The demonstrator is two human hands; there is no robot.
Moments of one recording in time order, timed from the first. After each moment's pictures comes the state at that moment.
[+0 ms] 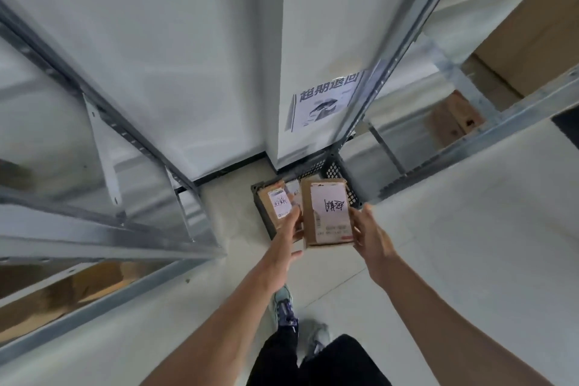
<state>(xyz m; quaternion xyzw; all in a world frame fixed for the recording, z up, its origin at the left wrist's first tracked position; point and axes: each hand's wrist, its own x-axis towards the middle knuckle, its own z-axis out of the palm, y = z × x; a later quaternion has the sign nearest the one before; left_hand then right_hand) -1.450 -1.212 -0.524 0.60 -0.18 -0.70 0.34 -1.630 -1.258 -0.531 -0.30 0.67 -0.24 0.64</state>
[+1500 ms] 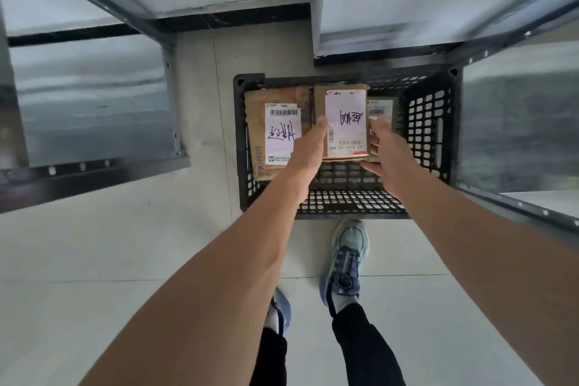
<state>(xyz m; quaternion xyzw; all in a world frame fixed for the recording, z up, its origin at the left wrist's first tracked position) -1.493 -1.463 -0.967 0.73 0.05 -0.61 0.32 -1.614 -1.550 -1.033 -0.38 0.65 0.05 0.66</state>
